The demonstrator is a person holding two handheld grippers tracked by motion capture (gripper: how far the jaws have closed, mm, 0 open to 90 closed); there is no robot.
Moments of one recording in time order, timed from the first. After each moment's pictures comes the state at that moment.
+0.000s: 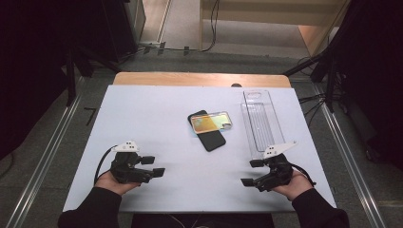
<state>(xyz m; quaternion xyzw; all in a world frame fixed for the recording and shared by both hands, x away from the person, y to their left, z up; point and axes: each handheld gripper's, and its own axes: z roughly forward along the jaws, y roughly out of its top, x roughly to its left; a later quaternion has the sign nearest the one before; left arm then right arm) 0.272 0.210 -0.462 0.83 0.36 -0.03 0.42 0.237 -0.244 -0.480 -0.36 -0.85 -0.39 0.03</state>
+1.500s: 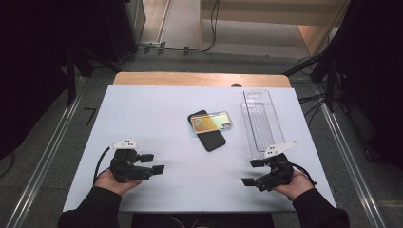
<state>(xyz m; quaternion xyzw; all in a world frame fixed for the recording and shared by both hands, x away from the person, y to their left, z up) 0.276 0.210 -0.458 0.82 0.38 -0.03 0.42 0.238 -0.246 -0.480 -0.36 -0.85 -0.39 0.03</state>
